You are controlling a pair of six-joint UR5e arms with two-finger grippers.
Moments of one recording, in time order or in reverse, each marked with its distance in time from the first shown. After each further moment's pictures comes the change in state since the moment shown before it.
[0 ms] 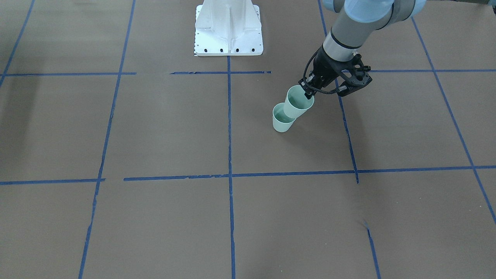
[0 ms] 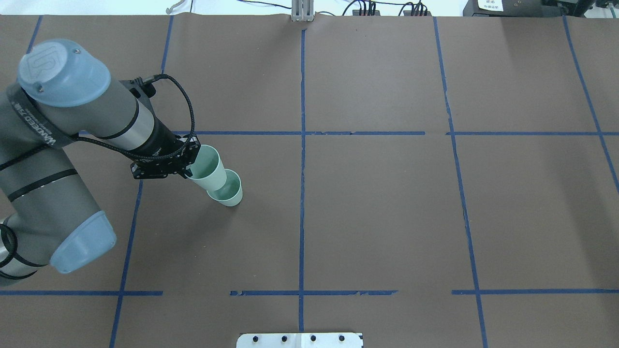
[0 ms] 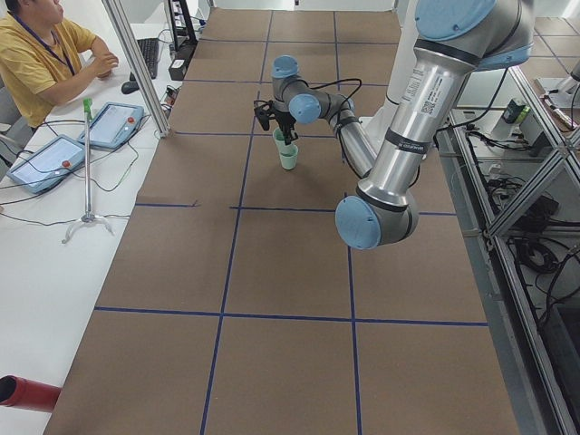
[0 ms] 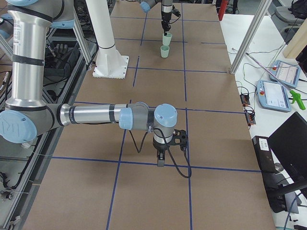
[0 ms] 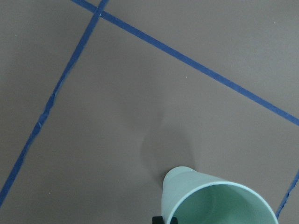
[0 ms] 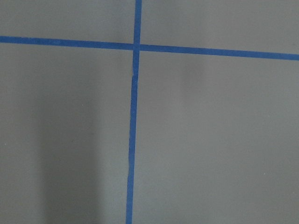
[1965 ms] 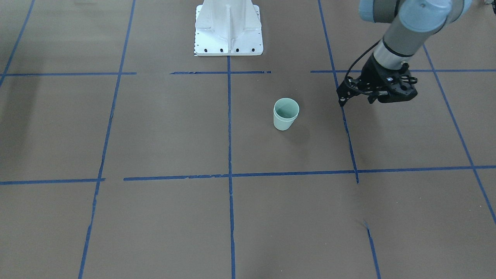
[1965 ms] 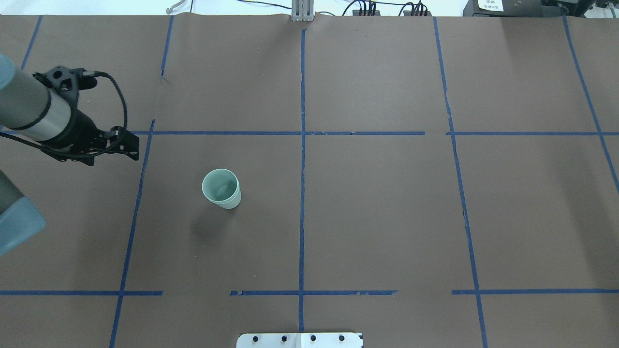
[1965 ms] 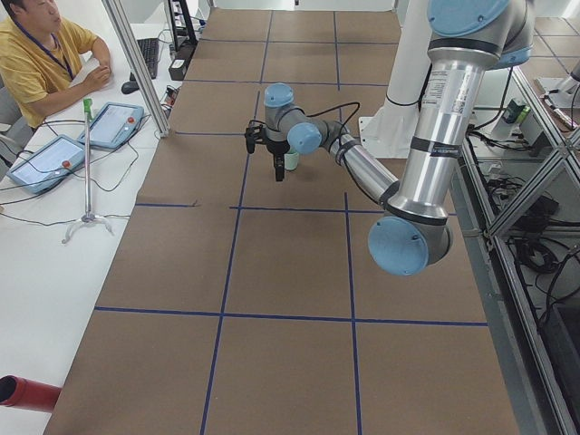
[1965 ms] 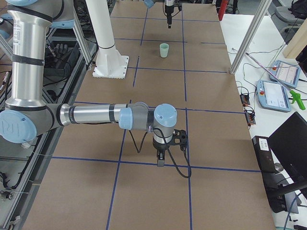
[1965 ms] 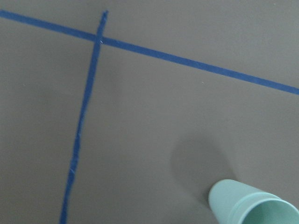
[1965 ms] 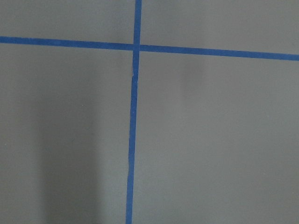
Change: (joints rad) left arm -0.203 0.274 -0.014 -0.124 -0.059 0.623; right arm 0.000 0.000 0.000 0.000 0.000 0.000
